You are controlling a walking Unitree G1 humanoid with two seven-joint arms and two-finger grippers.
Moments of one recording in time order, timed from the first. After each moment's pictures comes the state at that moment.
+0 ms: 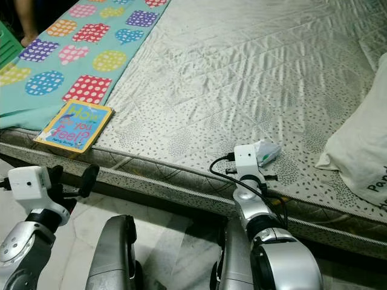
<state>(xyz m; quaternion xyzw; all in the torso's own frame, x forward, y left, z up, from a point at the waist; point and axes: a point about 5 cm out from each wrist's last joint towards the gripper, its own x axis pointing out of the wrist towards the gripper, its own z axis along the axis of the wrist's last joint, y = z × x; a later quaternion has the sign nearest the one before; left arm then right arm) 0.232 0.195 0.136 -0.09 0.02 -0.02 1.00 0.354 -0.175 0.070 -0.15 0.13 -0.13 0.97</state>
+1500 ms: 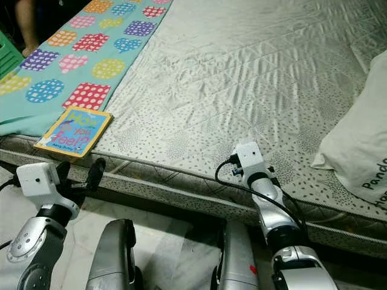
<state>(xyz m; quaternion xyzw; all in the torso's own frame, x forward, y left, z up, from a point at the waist) 0.238 0.184 0.137 -0.11 0.00 -0.02 0.99 0.351 -0.184 0.090 -0.19 0.08 0.03 0.98</state>
